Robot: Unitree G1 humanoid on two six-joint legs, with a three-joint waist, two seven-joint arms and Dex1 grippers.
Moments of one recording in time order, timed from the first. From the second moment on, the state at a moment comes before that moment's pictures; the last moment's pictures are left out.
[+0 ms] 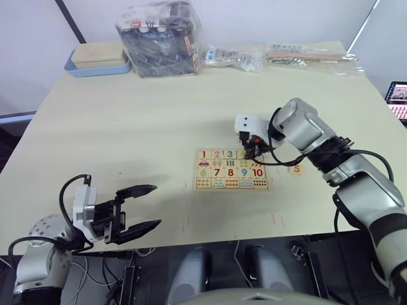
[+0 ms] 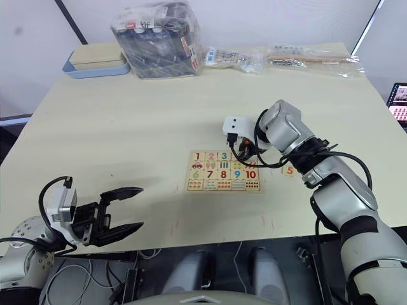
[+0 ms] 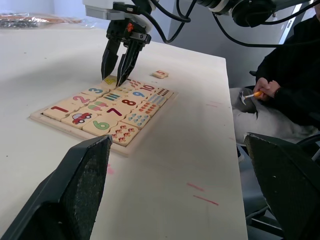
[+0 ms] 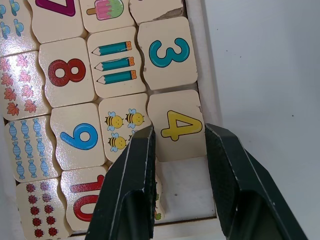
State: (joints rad) left arm 0.18 0.69 0.31 -0.03 -0.71 0.02 -1.51; right arm -1.12 -0.44 0.65 0.46 -0.16 0.71 1.30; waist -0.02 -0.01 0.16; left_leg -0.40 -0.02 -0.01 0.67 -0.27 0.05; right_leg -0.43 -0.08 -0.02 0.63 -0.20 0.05
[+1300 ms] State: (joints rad) left arm 0.18 0.69 0.31 -0.05 -0.71 0.04 -1.49; right arm -0.98 -0.54 0.43 0.29 -0.01 0.73 1.31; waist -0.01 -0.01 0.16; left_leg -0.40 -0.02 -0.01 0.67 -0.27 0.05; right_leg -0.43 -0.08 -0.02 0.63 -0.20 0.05
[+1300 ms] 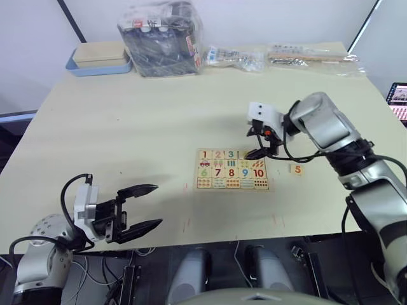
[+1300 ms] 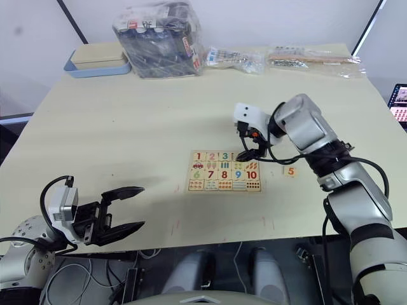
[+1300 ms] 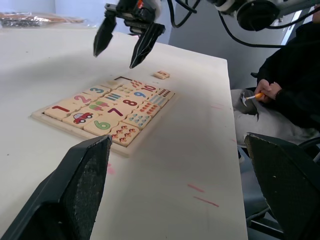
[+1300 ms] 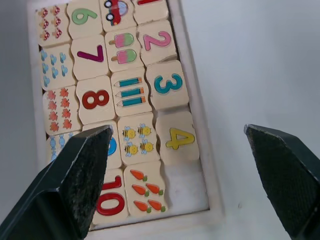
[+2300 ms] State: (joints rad) left arm 0.16 0.69 0.31 -0.06 -0.71 0.05 -1.48; right arm -0.86 -0.55 0.40 0.30 -0.01 0.66 1.18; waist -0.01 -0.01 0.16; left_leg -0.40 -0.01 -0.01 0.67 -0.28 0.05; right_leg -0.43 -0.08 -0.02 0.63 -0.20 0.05
